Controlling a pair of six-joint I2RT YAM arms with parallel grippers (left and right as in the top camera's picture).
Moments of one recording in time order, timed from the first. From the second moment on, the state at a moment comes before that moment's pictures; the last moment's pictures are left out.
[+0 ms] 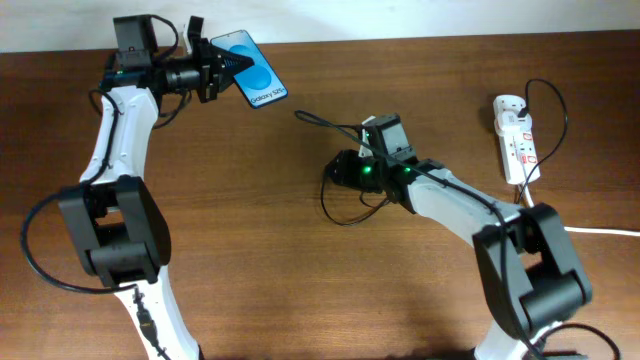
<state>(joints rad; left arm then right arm) 0.10 2.20 1.92 -0.49 1.19 -0.76 0.40 1.87 1.07 -0.09 -0.39 0.68</state>
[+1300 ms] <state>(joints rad) 0.09 2.20 1.84 -0.51 1.37 -0.55 0.39 1.80 1.08 -0.06 -0.65 0.54</state>
